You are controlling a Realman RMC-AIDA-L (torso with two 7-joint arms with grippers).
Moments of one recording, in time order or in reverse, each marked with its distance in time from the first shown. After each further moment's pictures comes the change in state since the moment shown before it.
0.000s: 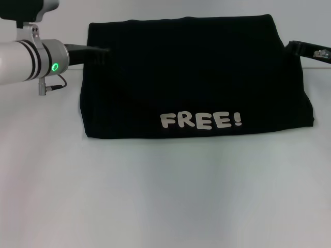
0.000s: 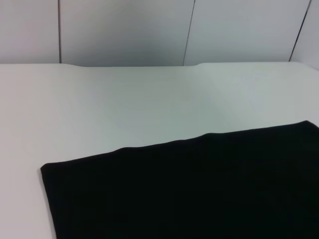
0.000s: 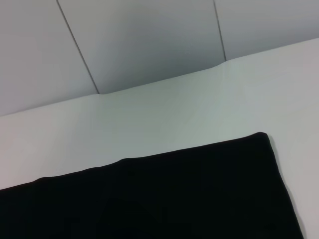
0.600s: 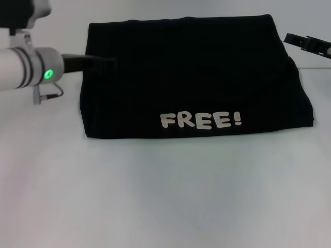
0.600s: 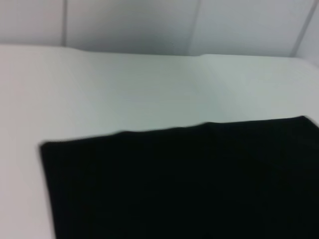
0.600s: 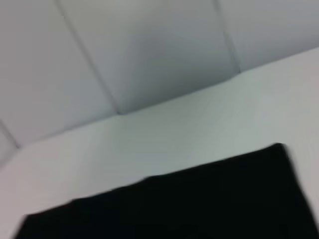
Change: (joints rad) left arm 0.052 -0.018 0.067 0.081 0.010 0.076 -0.125; right arm -0.068 -0.004 -0.001 -0.063 0.106 -0.176 -0.004
